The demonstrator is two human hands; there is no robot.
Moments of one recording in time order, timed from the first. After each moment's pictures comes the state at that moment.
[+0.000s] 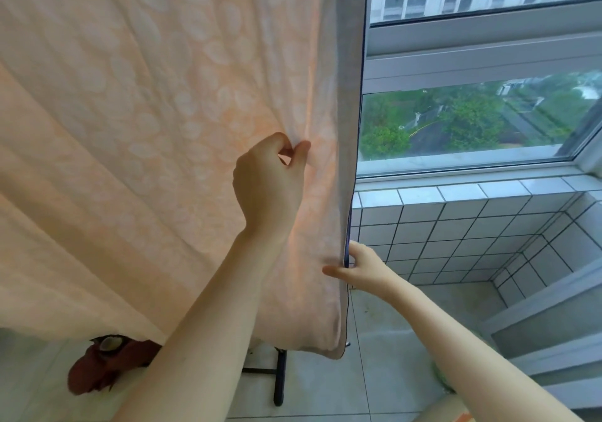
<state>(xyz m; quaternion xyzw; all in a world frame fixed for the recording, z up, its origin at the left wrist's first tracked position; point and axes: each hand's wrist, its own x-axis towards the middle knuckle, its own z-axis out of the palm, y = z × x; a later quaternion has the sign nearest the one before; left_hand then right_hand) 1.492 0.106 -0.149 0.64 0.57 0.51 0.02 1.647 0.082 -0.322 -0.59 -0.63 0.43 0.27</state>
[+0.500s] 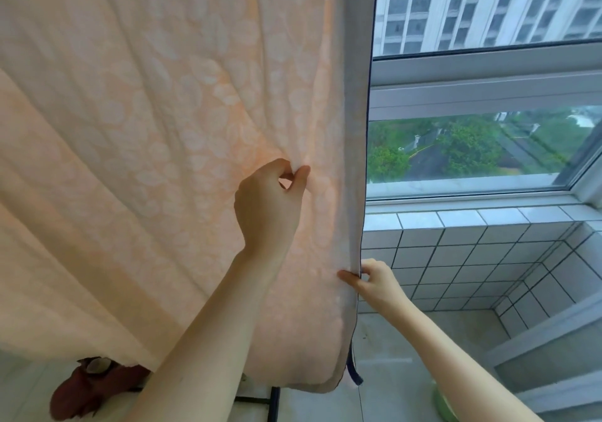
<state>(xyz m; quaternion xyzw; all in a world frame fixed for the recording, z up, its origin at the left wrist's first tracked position) 1.488 0.117 -0.149 0.64 0.57 0.51 0.02 1.663 0.090 -0.317 -0.61 -0.61 0.35 0.37</state>
